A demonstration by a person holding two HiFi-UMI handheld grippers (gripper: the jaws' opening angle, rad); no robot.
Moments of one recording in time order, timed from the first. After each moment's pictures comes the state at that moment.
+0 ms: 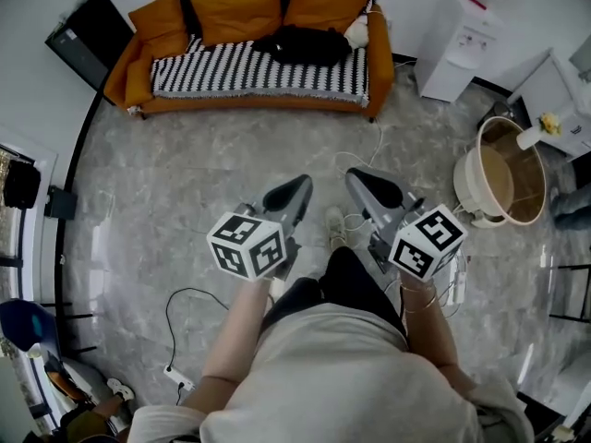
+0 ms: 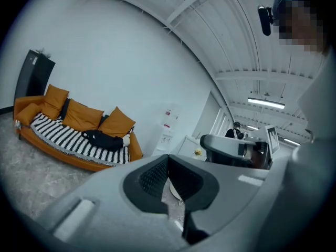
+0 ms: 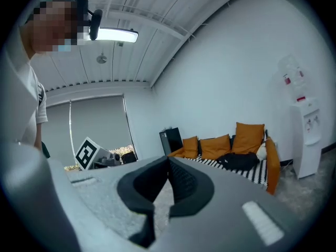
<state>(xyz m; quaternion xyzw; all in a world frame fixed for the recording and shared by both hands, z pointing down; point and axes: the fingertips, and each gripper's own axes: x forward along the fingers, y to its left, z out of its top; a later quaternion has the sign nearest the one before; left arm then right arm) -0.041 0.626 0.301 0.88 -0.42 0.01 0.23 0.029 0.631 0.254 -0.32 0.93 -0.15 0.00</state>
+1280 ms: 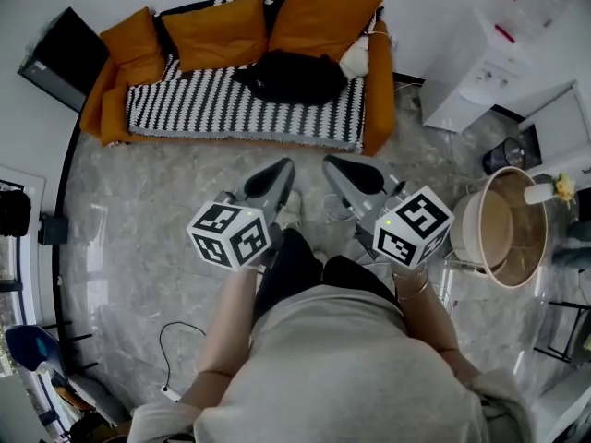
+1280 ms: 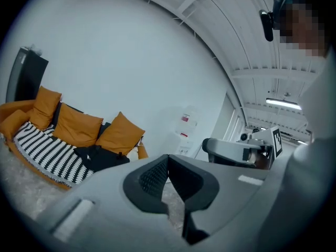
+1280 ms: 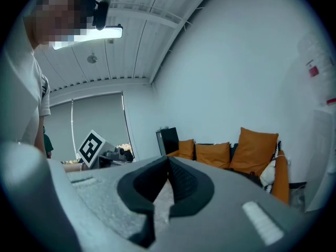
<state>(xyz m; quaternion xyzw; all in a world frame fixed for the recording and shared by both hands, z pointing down) -0.010 0.263 0.297 0.86 -0.46 0.01 0.23 0.052 0.274 0.255 -0.26 0.95 -0.14 -0.02</state>
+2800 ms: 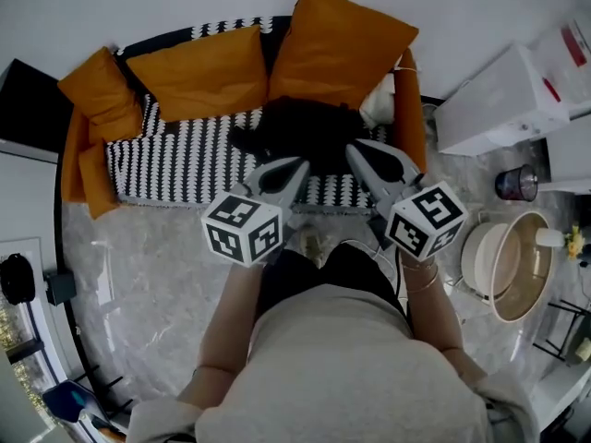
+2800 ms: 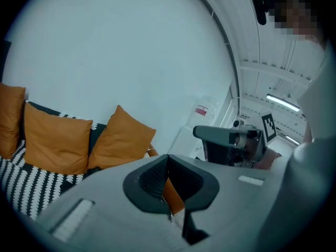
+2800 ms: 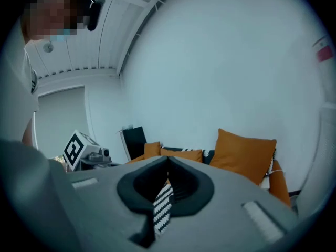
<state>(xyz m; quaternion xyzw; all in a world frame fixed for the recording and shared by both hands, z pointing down) -0.096 -0.139 0.352 0.88 -0.37 0.09 0.26 -0.028 -0.153 0.303 -0.37 0.91 -0.18 -0.05</state>
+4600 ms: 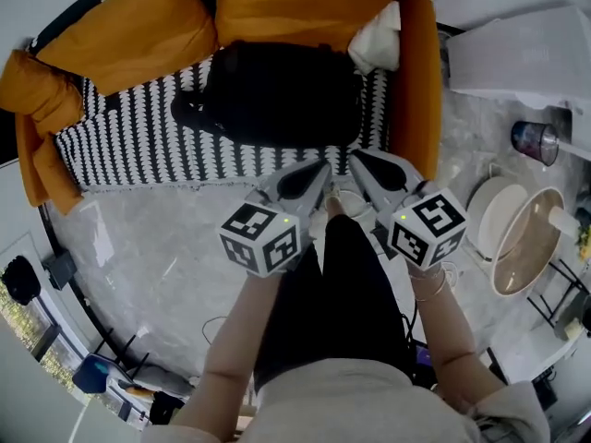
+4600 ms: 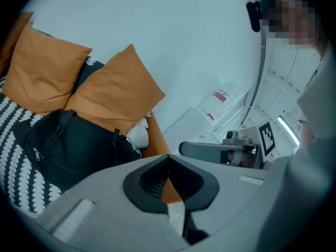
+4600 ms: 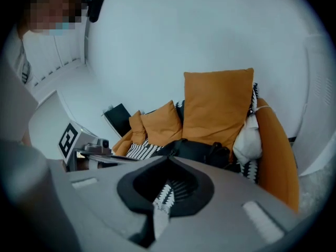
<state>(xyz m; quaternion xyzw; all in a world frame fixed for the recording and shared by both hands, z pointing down) 0.026 -0.201 0.558 0.83 -0.33 0.11 0.44 0.066 -0.214 0.545 -0.36 0.84 -0.37 -0.16</state>
